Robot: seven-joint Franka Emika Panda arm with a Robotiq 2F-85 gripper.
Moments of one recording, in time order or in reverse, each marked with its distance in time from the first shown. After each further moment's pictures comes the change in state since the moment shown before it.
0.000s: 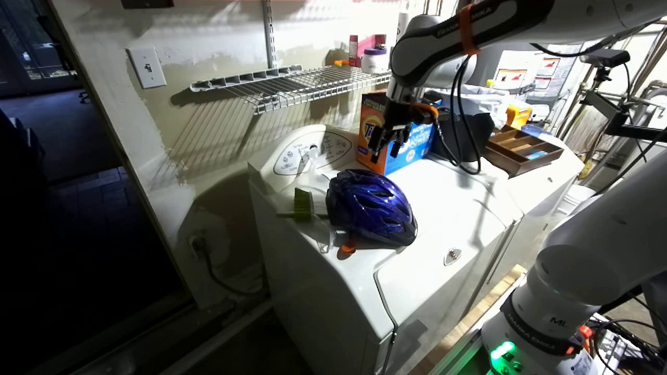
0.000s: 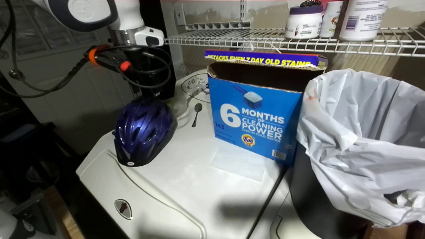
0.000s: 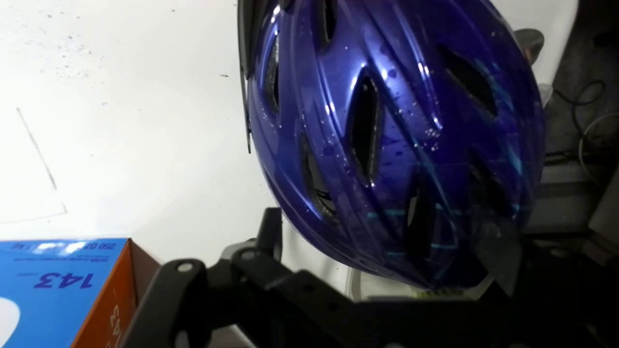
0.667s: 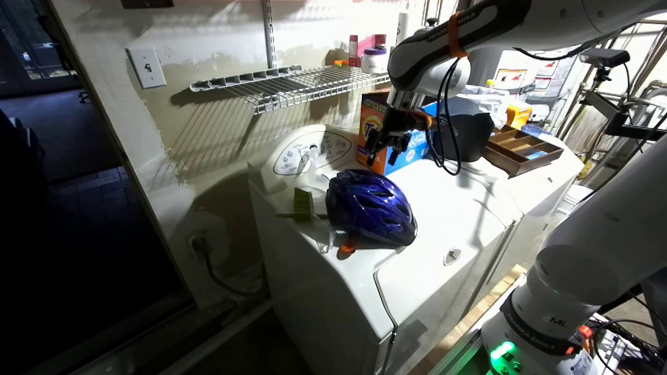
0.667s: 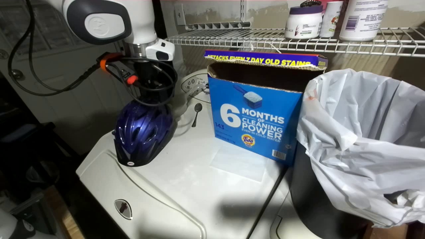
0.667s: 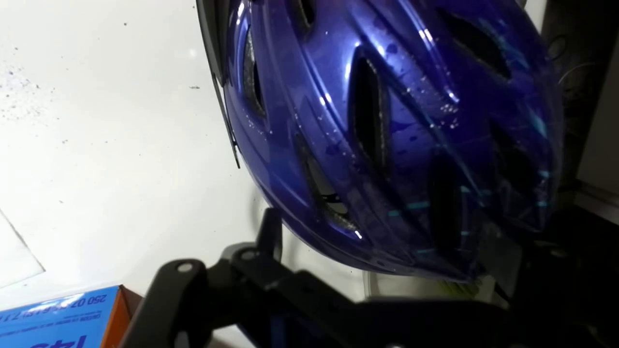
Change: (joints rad) arm -0.002 0.086 -0.047 0.015 0.127 0.034 0.028
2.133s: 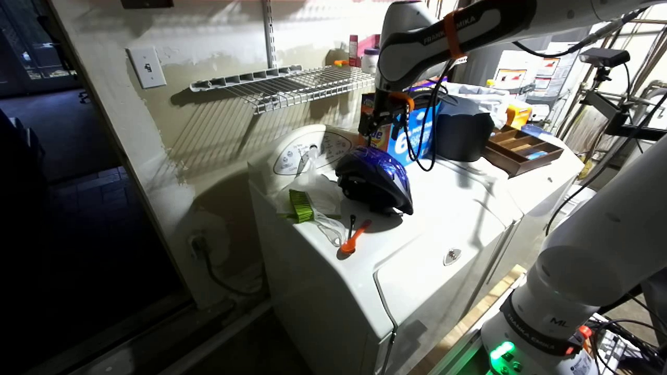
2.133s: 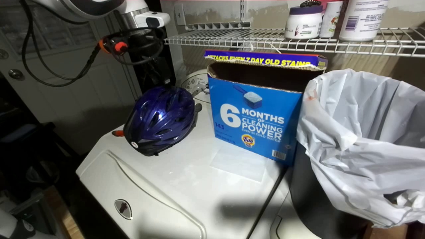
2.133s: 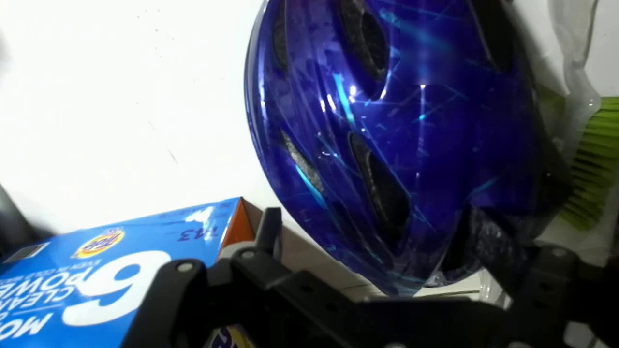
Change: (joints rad) arm 0.017 -0.003 0.058 0.112 -0.367 -0.002 0.434
